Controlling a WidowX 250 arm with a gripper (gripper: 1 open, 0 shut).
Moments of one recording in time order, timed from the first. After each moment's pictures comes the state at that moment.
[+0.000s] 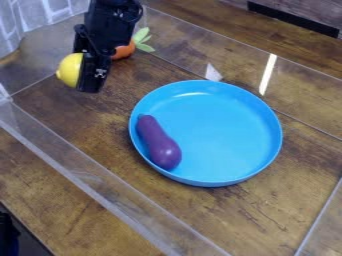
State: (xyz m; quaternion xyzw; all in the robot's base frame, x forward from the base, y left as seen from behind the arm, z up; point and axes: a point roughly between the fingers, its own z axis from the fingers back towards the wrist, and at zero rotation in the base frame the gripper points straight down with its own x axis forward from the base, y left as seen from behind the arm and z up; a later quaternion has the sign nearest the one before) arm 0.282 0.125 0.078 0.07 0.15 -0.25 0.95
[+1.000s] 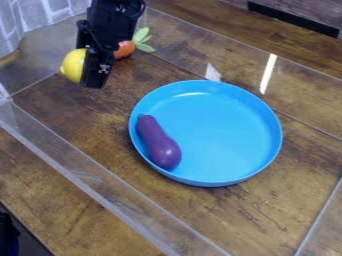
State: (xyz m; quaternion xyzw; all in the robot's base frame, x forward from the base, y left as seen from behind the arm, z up) arm 0.288 0.127 0.082 0.07 0.14 -0.25 0.96
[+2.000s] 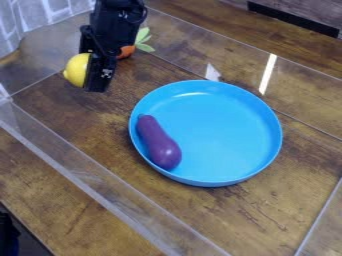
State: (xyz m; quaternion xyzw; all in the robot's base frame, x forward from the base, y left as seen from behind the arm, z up) arm 0.292 0.127 0.074 0.07 0.14 -0.25 0.96
